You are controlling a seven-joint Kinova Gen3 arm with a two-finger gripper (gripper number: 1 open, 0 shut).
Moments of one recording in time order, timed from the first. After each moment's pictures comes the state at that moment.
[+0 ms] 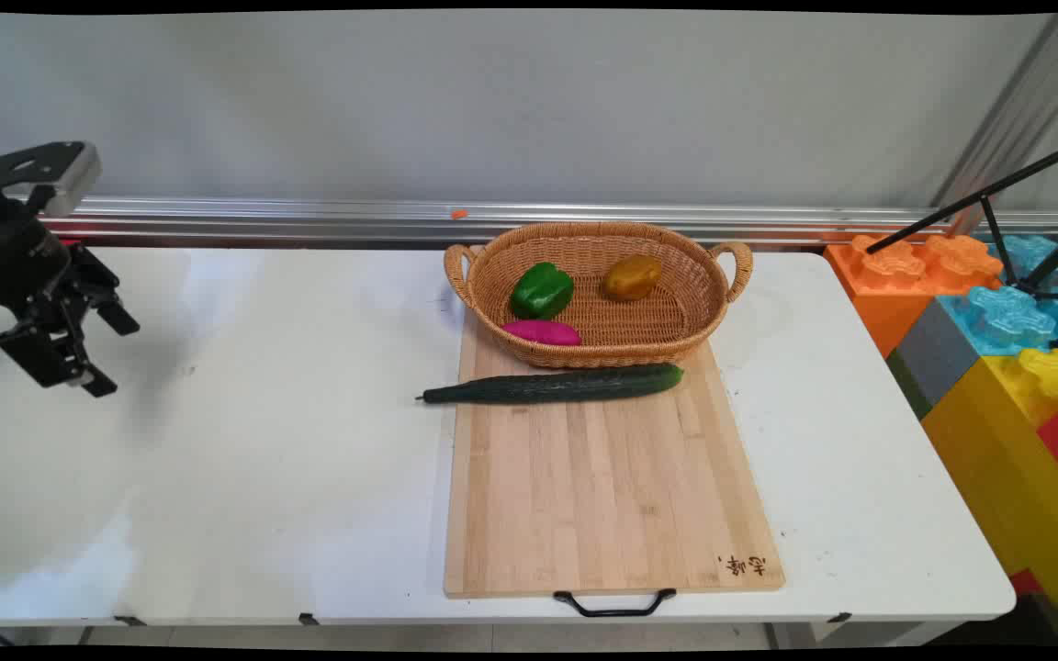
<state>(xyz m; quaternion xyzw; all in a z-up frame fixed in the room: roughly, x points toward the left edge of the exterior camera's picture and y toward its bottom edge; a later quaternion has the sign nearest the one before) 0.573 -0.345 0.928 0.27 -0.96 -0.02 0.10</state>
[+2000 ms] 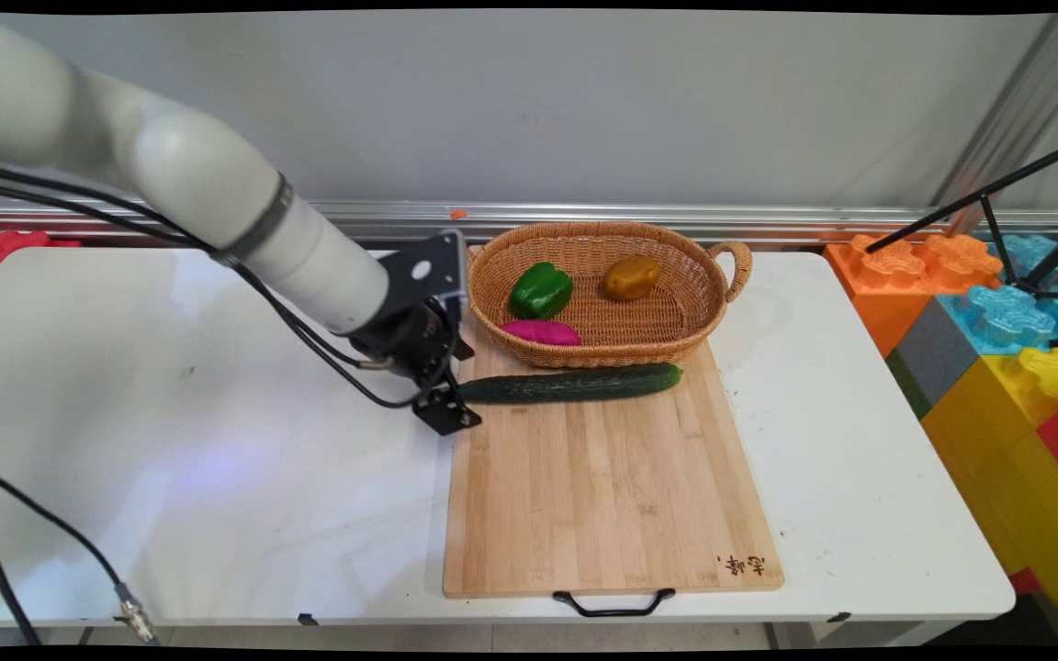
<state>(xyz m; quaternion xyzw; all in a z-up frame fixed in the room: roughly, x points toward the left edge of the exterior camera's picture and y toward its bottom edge) 0.287 -0.416 0.818 0.19 -0.95 0.12 0.21</state>
